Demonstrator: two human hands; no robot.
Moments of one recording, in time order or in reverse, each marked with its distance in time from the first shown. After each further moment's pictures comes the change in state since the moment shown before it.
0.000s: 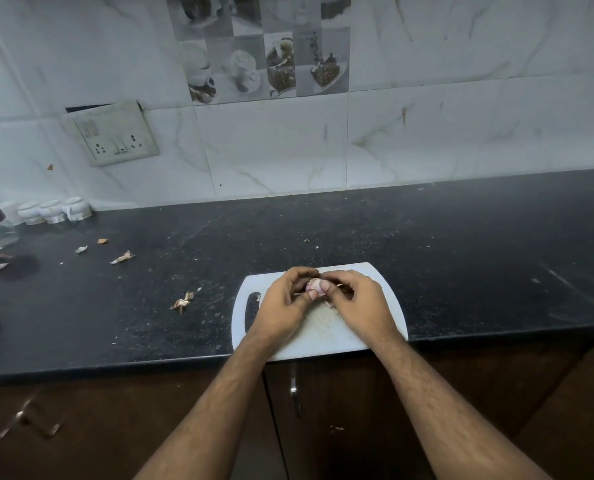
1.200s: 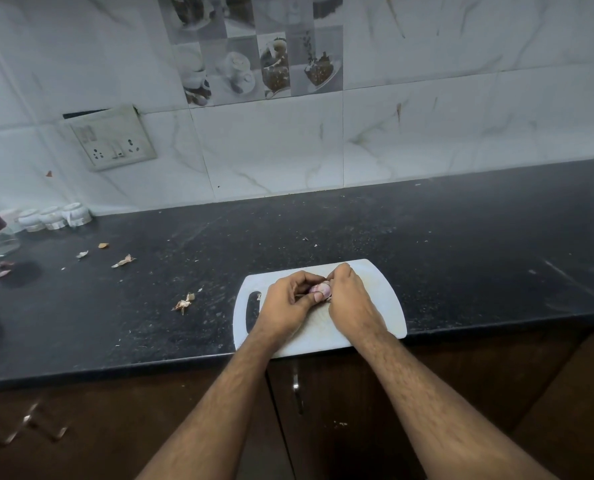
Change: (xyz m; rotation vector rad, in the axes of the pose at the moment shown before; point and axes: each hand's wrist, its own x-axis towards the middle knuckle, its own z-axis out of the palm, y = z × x) left_hand -0.004 0.010 0.005 0.051 -0.033 0.007; right_hand 0.001 -0.006 0.018 -0.435 -0.082 0.072
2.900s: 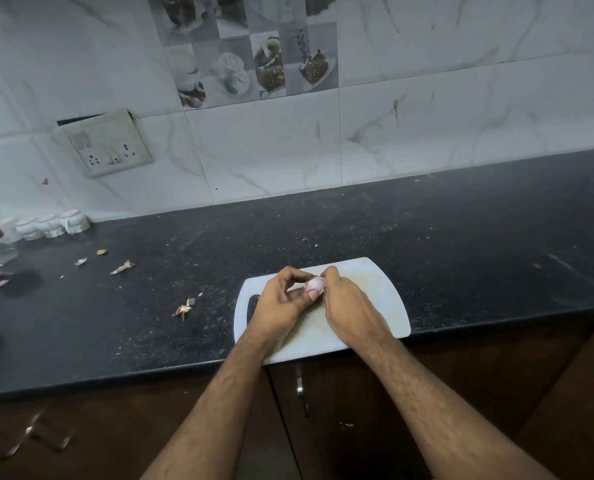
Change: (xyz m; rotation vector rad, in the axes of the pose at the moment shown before) left_hand 0.000 -0.003 -0.008 -0.286 0.018 -0.091; right_hand -0.007 -0.005 -0.002 -0.043 -0.091 -0.048
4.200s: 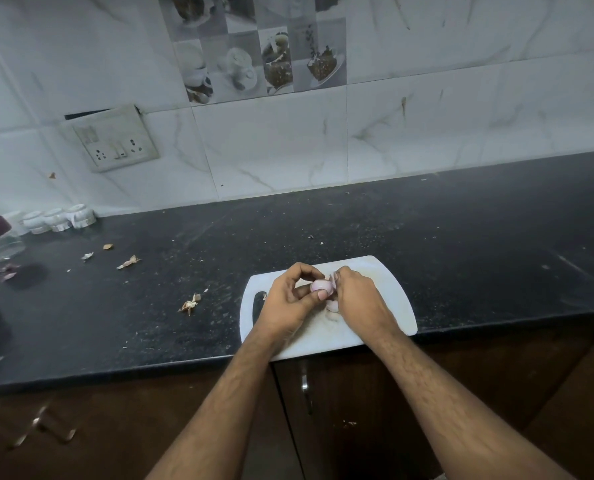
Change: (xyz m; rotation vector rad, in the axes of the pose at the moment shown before) left_hand -0.003 0.000 -0.001 -0.003 -0.039 0.064; right_hand 0.010 0.005 0.000 0.034 0.018 0.094
